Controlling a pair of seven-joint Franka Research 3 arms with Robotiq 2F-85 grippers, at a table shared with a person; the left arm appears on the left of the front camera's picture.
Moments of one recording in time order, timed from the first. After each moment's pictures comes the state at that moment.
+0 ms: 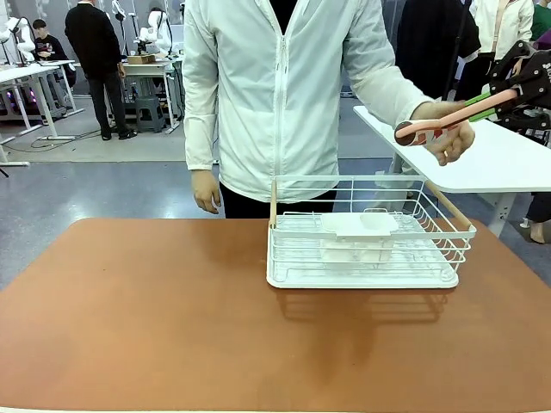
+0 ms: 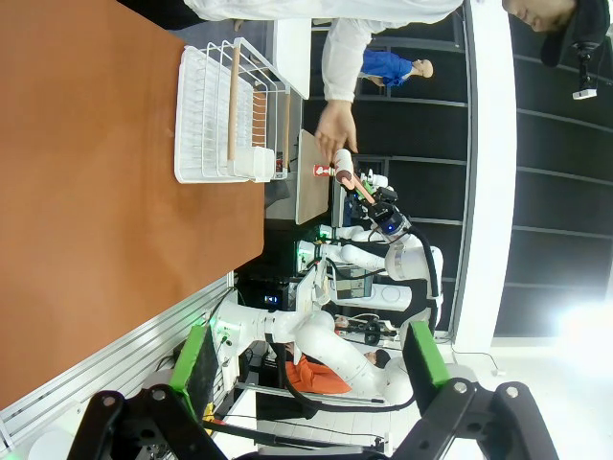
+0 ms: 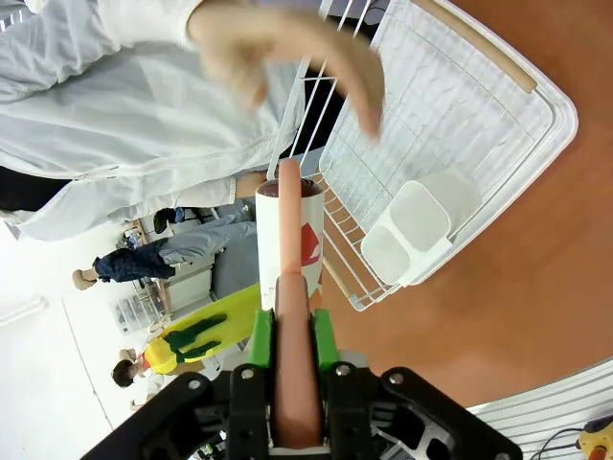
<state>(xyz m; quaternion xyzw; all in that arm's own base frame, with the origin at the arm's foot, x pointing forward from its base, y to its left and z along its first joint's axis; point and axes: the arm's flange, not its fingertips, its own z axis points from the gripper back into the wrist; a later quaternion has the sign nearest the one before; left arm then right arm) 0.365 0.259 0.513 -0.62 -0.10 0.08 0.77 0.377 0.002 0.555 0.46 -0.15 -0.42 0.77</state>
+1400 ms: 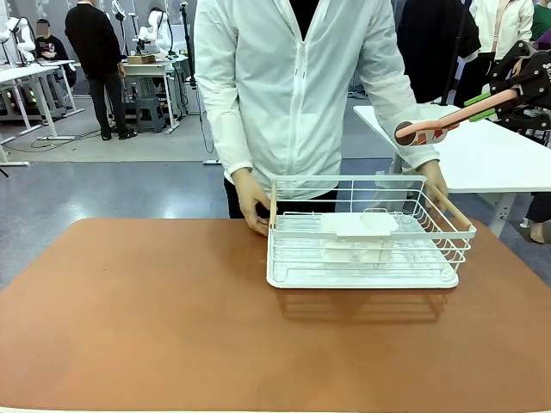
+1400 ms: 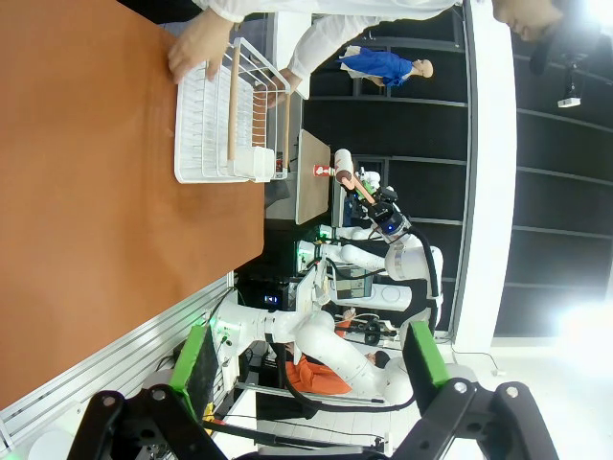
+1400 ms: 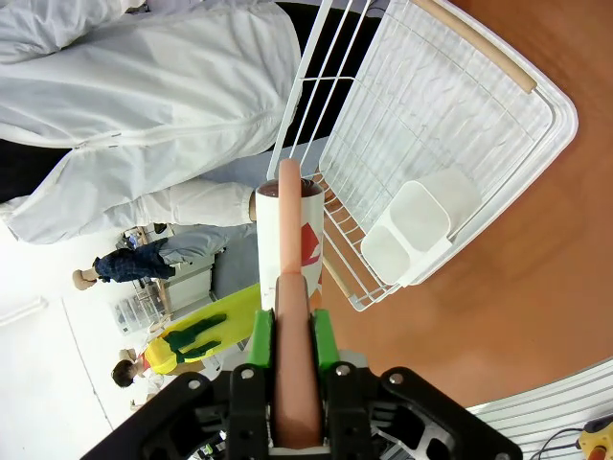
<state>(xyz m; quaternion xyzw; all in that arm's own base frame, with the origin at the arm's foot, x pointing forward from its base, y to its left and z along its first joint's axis) 0.365 0.259 0.513 -0.62 -0.10 0.08 0.77 0.377 0.002 0.555 0.46 -0.15 -0.42 0.77</state>
